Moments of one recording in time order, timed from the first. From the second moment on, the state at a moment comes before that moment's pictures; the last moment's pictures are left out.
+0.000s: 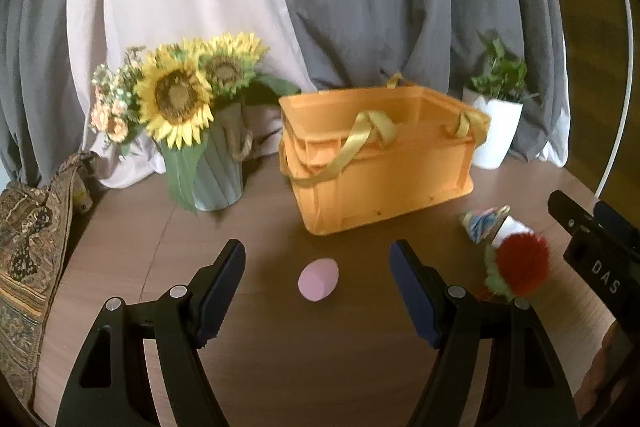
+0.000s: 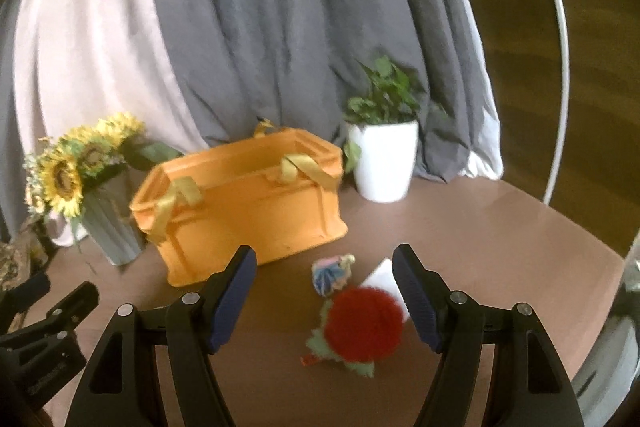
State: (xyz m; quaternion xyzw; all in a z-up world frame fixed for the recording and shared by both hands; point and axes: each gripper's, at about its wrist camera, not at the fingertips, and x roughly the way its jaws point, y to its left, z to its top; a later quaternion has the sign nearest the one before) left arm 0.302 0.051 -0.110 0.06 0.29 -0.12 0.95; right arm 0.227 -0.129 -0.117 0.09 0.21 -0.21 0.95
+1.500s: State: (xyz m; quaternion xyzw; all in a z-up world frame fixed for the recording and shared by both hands) left arm 0.400 0.030 -0.221 0.06 0.41 -0.11 0.90; right arm 0.284 -0.179 -0.225 0.21 0.33 -0.32 0.86
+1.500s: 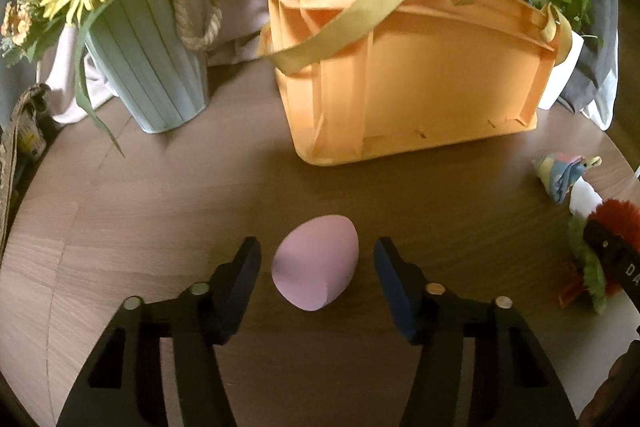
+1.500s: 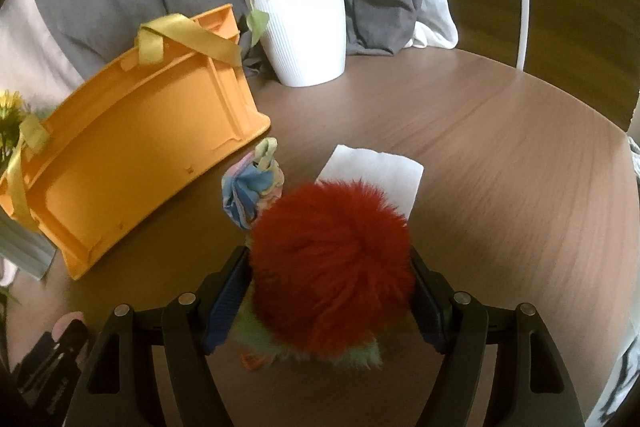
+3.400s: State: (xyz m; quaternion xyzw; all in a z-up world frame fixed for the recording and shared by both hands) left arm 0.310 -0.024 -0.076 0.01 0.30 -0.12 0.95; right arm 0.252 -0.201 -0.105 0.13 0.27 -0.10 0.95
